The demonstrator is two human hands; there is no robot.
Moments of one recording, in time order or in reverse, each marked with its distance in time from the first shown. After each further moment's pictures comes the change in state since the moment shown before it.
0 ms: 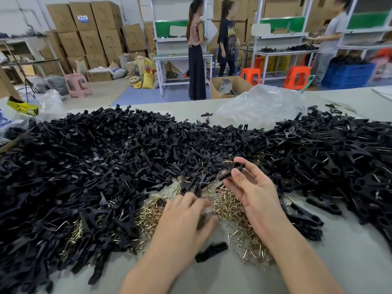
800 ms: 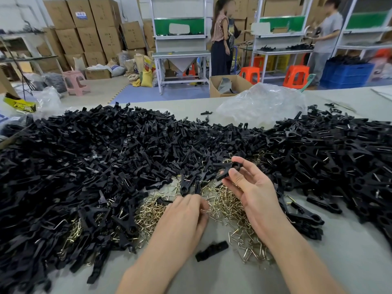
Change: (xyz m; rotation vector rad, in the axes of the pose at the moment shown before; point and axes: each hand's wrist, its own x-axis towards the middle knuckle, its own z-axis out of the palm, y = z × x) left_hand 0.002 -0.004 -0.001 -0.034 -0.041 -0.046; right_hand 0.000 0.004 0.003 -0.070 -0.015 -0.043
